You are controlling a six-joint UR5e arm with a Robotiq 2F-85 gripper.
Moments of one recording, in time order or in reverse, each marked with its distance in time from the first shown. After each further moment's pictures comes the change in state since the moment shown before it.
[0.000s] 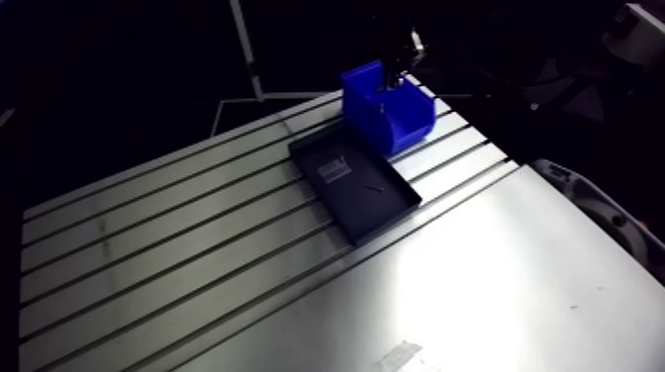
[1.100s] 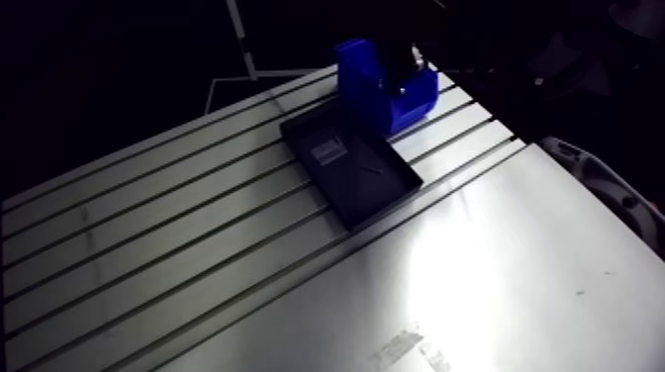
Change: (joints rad) arm -0.016 0.074 0.051 -0.066 -0.021 0.003
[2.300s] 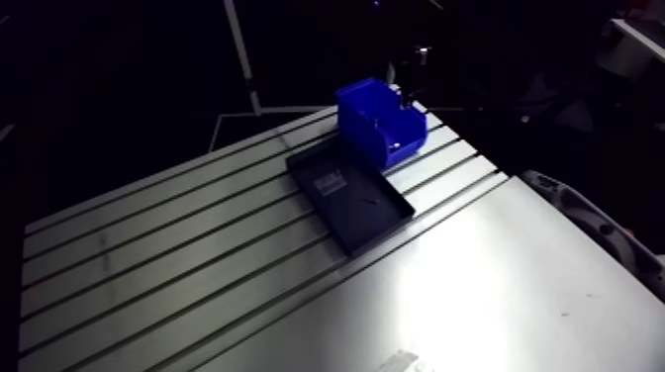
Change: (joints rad) arm 0.004 -0.125 -0.010 0.043 0.008 0.054
